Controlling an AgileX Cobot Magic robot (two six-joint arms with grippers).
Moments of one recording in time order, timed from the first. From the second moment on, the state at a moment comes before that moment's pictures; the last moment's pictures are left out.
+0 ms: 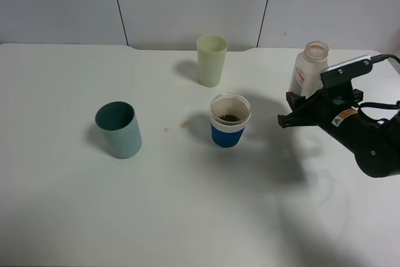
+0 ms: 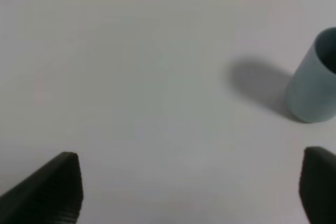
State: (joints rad) left arm -0.05 0.05 -0.51 0.04 1.06 -0.11; right arm 0.20 1.99 -0.36 0.05 -1.20 -0.26
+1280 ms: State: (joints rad) left arm -0.05 0.05 -0.51 0.04 1.06 -0.11; right arm 0.12 2.02 -0.43 0.05 -1.21 -0.08
